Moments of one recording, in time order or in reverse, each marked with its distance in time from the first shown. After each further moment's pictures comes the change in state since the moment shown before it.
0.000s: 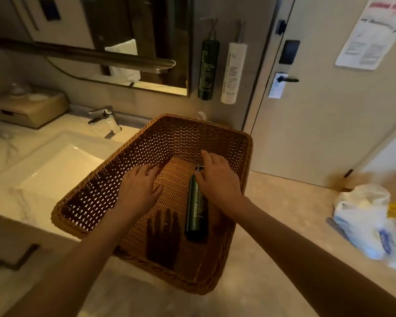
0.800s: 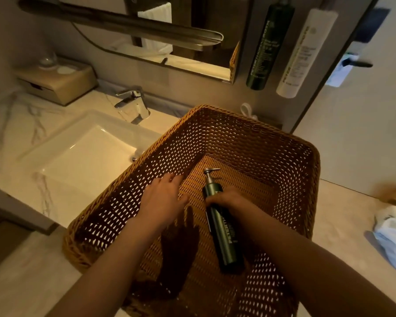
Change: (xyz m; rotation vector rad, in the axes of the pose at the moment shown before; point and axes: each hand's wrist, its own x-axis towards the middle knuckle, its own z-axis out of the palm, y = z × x) left_hand 0.044 -0.032 0.029 -0.115 -0.190 -0.187; right_hand 0.098 0.004 0.125 0.557 -0.651 0.807
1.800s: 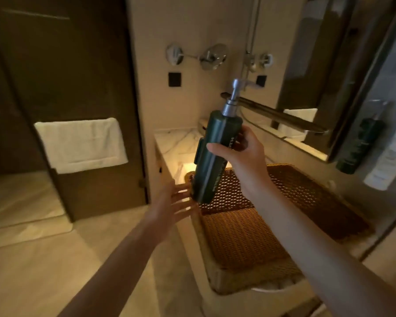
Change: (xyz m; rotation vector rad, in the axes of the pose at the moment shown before) left_hand -0.272 0.093 -0.063 -1.691 0.739 -0.542; right_hand -0.288 -0.013 -0.051 0.371 -0.570 -1.397
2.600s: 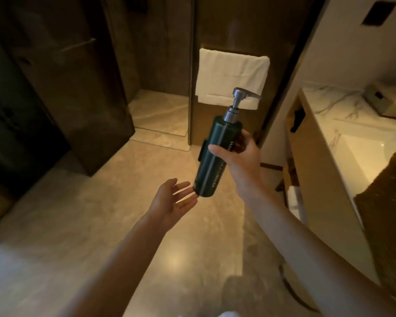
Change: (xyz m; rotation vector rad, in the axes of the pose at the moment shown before) left_hand -0.189 -0.044 -0.384 -0.578 0.642 -0.135; right_hand -0.169 0.062 0.403 0.140 -0.452 0.353
